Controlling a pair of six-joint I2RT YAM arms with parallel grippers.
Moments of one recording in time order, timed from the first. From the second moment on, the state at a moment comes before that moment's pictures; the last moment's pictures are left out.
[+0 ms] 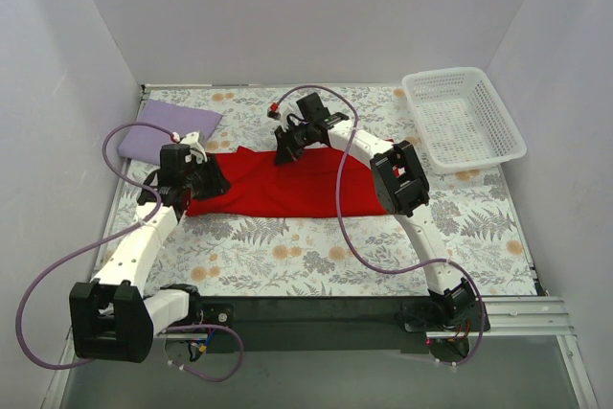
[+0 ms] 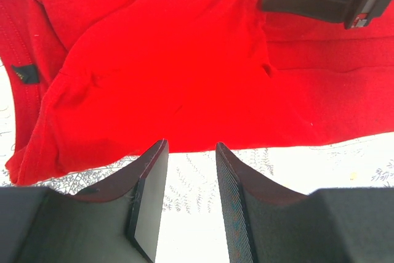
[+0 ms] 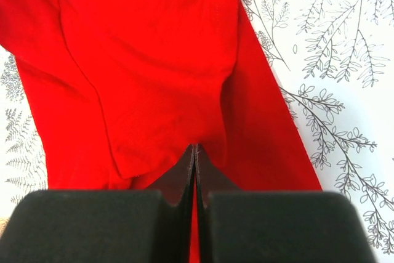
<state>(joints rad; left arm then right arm) -0.08 1.13 0.76 -0.37 0.21 -0.32 0.62 2.51 2.10 -0.41 -0.77 -0.15</state>
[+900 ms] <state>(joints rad) -0.08 0.95 0.69 -0.37 0.17 -0.33 0.64 2.49 2.10 -0.41 -0.62 -0.16</state>
